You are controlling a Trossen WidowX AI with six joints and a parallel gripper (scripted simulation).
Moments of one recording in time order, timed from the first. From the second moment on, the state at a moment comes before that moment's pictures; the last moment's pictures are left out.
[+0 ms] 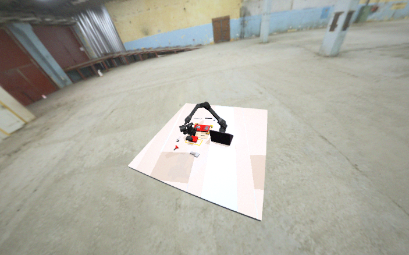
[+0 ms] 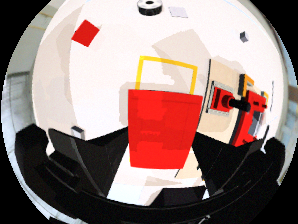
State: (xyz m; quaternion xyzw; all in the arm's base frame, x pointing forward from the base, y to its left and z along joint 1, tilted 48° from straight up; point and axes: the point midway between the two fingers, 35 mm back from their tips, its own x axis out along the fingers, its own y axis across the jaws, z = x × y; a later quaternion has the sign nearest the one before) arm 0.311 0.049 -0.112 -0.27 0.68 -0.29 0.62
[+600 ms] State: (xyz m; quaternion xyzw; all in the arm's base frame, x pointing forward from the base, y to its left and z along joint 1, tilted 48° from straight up) arm 0.311 0.044 -0.116 -0.27 0.68 -0.29 0.62
